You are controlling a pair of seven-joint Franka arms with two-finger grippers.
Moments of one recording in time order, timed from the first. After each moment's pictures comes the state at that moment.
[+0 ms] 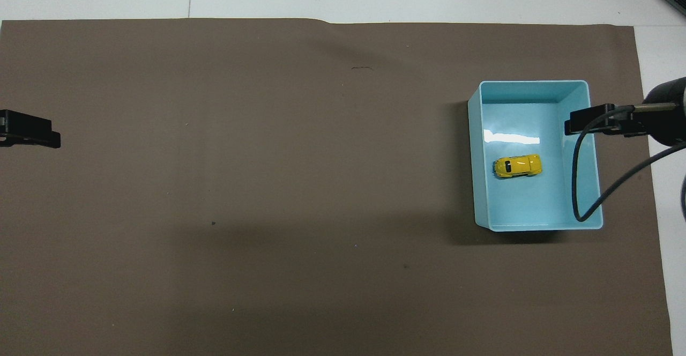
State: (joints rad) left arm -0.02 -0.03 0.02 -1.56 -0.04 1.57 -0.05; right arm 0.07 -0.01 -0.05 -1.60 0.05 1.69 0.05
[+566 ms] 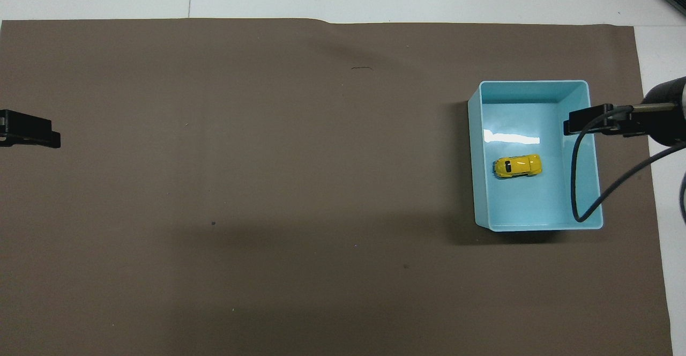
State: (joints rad) left arm -0.02 -0.03 0.02 -1.56 -0.04 1.57 -0.05; right arm 0.07 -0.01 -0.05 -1.60 0.05 1.69 0.05
